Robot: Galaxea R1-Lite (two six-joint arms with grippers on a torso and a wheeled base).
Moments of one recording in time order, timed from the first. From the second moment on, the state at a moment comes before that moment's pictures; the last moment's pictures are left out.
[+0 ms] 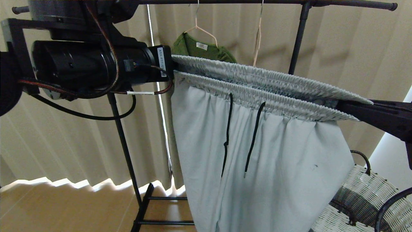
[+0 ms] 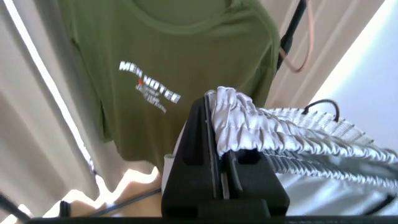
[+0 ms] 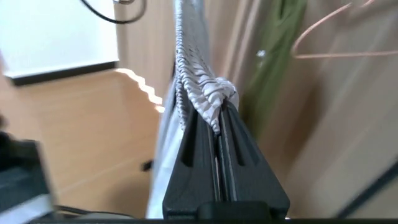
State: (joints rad) left arm -0.57 1.63 -1.43 -0.03 0.12 -0.15; right arm 0.39 1.11 -0.76 -0.32 0.44 -0.07
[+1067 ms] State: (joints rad) left arm -0.58 1.27 -1.11 0.14 -0.20 0.05; right arm 0.31 1.51 -1.13 -0.48 0.35 -0.08
